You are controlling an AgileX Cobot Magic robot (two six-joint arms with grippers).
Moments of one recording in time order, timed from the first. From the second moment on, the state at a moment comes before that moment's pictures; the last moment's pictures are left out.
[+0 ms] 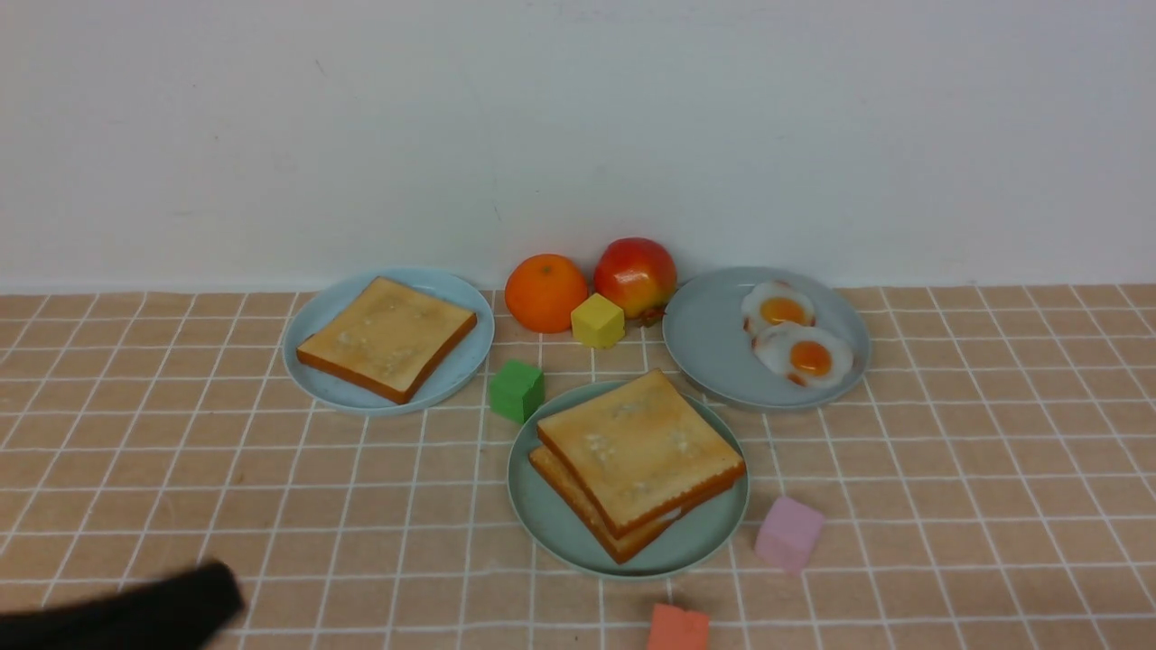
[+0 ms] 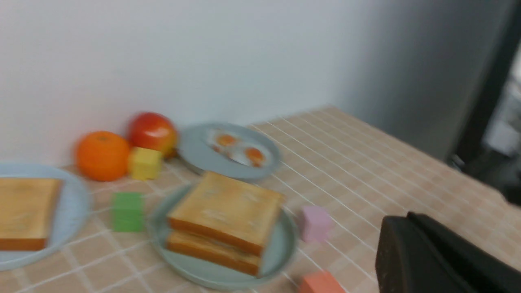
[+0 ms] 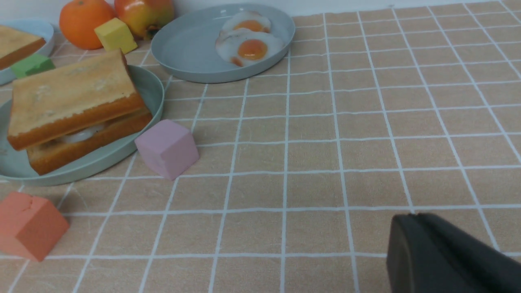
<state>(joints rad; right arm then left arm) 0.09 -0.01 0.02 0.03 0.38 0.09 -0.72 0.28 -0.23 0.26 0.03 -0.48</state>
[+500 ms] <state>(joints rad) 0.09 -0.01 0.02 0.03 0.38 0.09 0.02 -0.01 0.03 -0.02 0.27 -0.28</state>
